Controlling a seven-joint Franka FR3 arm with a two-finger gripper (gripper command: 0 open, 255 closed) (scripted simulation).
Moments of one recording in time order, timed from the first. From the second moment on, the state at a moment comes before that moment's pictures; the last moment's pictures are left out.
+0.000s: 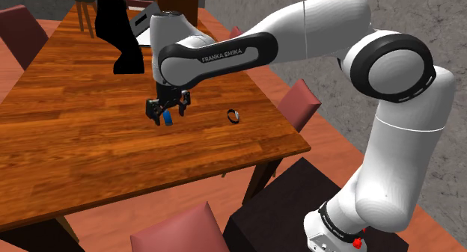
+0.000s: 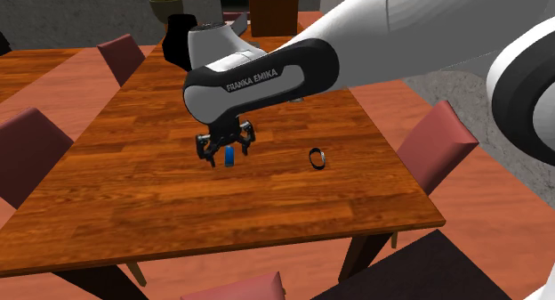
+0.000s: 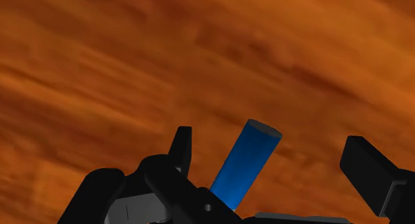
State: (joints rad) arm 0.16 0.38 0.37 -1.68 -0.14 2.06 0.47
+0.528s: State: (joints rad) arm 0.16 0.40 0.36 -1.71 -0.15 2.10 0.48
